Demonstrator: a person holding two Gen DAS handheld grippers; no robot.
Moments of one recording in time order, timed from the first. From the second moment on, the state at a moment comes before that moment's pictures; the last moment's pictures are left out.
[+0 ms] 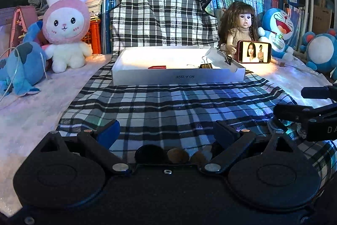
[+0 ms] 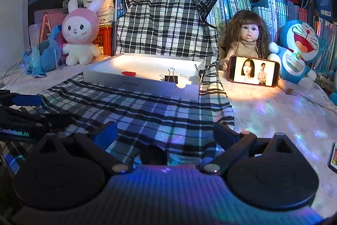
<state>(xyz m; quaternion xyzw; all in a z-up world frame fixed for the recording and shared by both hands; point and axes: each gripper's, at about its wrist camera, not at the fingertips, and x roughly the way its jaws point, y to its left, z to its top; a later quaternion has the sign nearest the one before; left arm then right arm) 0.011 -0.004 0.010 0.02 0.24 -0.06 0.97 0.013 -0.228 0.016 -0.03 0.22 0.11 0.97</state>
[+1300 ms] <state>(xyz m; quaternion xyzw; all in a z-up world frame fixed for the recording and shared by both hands) -0.028 0.039 -0.010 0.00 0.26 -0.05 0.97 -0.013 -0.242 -0.012 -0.03 0.25 0.08 0.96</state>
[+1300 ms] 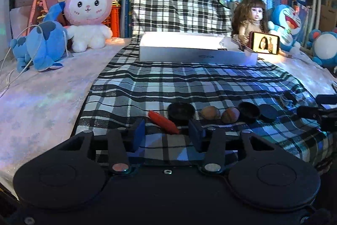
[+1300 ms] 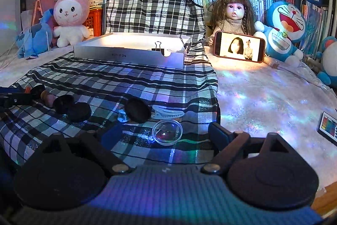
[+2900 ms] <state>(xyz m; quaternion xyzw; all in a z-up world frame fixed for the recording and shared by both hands) -0.021 0.032 -0.023 0.09 0.21 -0.06 0.97 -0.015 -0.232 -0.014 -0.05 0.25 0.07 0.97</state>
